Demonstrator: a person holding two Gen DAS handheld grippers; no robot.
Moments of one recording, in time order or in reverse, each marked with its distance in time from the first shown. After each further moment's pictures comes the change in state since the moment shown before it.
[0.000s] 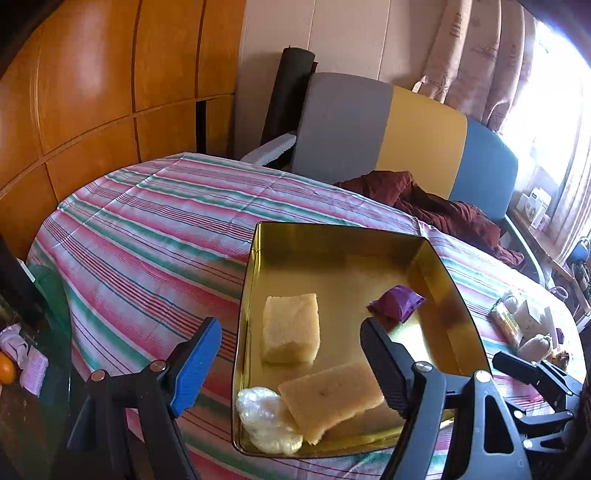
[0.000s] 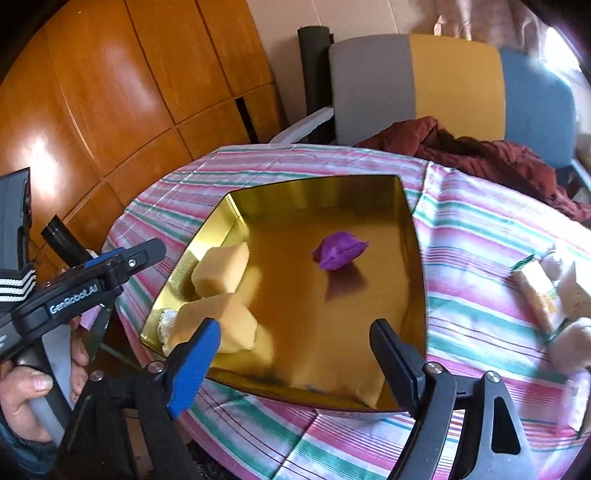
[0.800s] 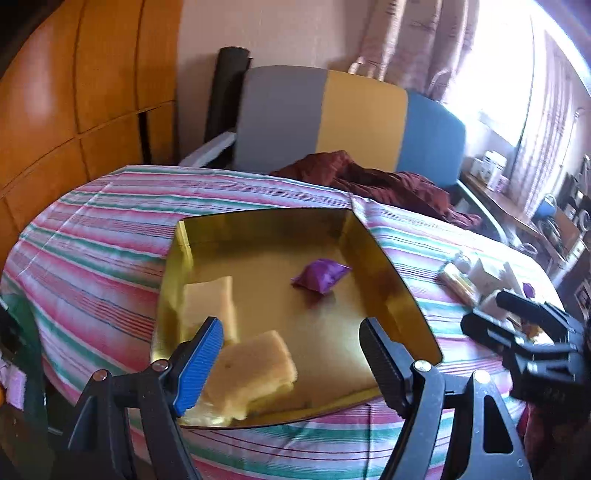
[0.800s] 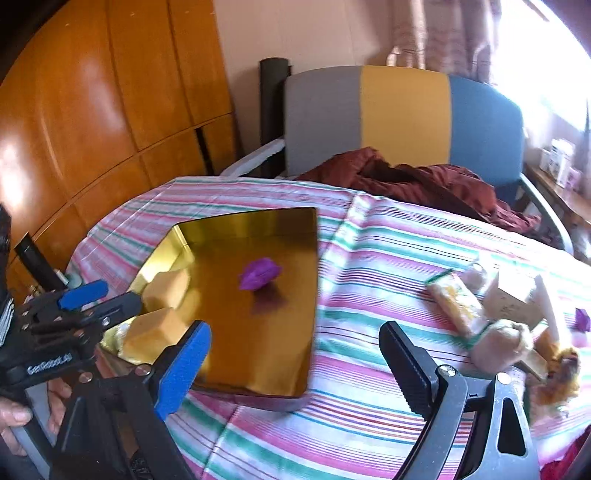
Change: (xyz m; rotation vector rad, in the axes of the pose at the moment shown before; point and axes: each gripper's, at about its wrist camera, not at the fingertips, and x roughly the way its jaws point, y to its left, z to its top) left arm -0.016 -0.067 -0.019 0.158 0.030 -0.148; right arm -0.054 -0.048 -0.005 0.034 -0.109 -0.174
